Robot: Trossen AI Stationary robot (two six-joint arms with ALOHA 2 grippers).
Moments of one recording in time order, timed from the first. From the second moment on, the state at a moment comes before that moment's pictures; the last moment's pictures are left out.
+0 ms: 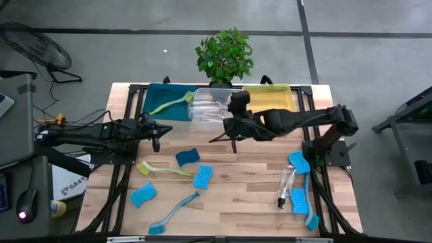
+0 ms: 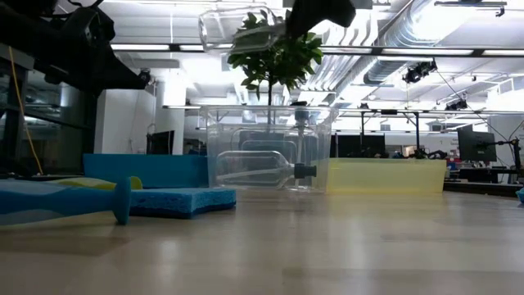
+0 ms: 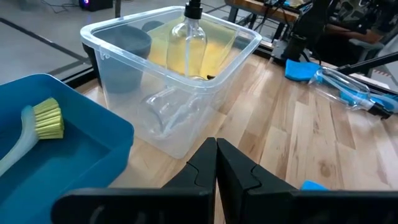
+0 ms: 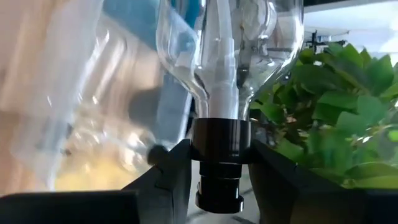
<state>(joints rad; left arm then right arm) 0.00 0.36 0.30 -0.23 -0.35 -0.33 0.10 1.68 1.68 -0.92 0.90 -0.62</state>
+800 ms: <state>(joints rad) 0.00 0.36 0.30 -0.26 -0.32 -0.33 0.03 1.83 1.72 -1.14 1.22 -1.19</state>
